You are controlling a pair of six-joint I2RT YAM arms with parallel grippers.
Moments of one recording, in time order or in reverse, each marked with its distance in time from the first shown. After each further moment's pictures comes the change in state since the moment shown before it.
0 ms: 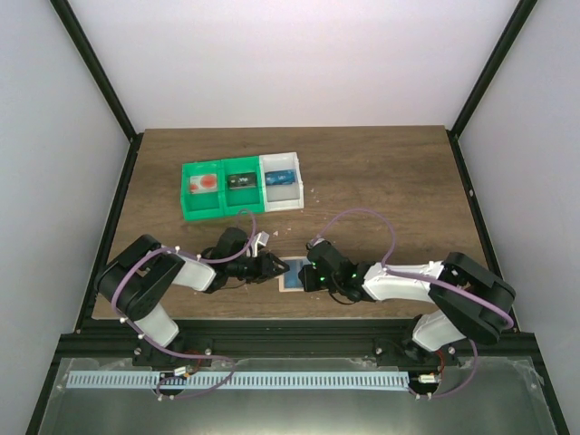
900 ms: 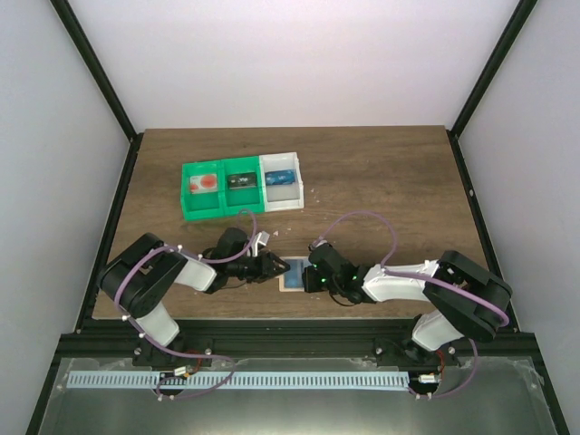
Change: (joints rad) left arm 0.000 0.019 -0.005 0.045 0.010 -0.011; right arm -0.005 0.025 -0.031 0.050 0.010 0.032
